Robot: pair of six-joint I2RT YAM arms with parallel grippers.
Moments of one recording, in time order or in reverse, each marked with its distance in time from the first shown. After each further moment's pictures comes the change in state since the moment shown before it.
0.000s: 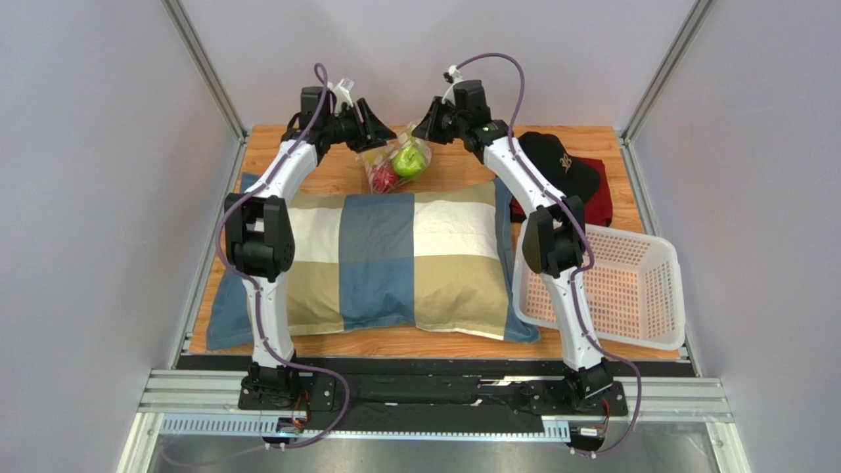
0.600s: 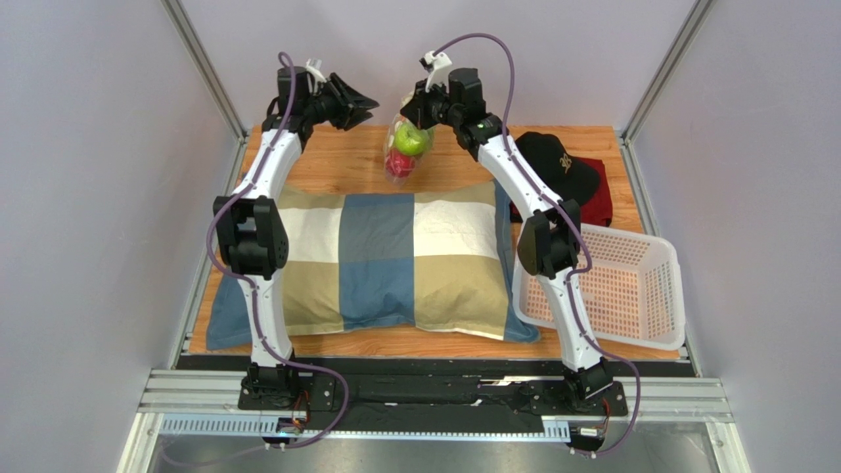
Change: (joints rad) left arm 0.079 -0.010 0.125 -0.015 -0.059 -0.283; right arm 0.032 0.031 0.114 0.138 -0.067 -0.377
